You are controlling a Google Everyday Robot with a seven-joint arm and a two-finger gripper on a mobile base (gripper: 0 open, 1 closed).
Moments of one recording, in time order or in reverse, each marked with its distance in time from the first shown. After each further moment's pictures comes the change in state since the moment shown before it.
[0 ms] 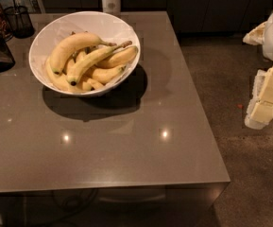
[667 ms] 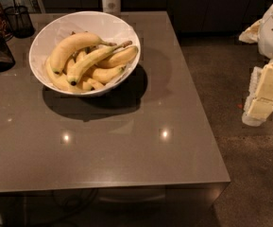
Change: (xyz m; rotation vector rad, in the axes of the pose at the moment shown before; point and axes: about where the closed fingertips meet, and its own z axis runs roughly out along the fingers) arm -0.006 -0.003 0.000 -0.010 0.005 -0.015
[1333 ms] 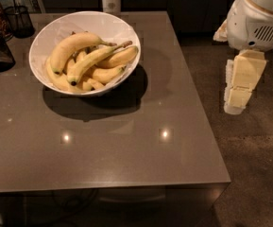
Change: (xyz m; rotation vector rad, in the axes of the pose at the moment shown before) arm -0.028 -0.017 0.019 -0.079 0.064 -0.094
